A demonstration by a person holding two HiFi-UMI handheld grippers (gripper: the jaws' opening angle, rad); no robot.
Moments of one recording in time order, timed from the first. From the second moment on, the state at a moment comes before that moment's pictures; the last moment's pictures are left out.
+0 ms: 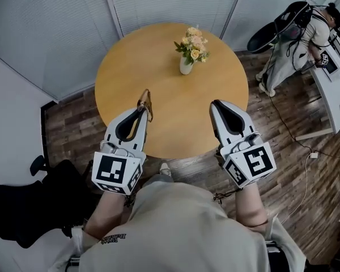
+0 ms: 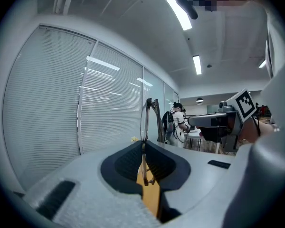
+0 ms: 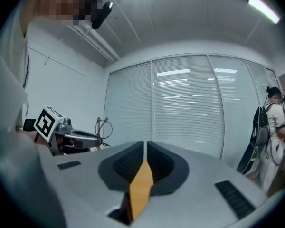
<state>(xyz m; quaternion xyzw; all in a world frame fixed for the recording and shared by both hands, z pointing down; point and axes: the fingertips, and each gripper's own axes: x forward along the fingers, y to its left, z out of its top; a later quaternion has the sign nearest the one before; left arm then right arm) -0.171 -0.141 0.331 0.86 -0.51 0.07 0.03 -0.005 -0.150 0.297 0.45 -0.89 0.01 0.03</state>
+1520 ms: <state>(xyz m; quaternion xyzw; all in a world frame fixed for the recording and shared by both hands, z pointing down) -0.127 -0.184 0.323 0.86 -0.51 0.06 0.01 -0.038 -0.197 0.219 0.29 -0.96 0.01 -0.08</state>
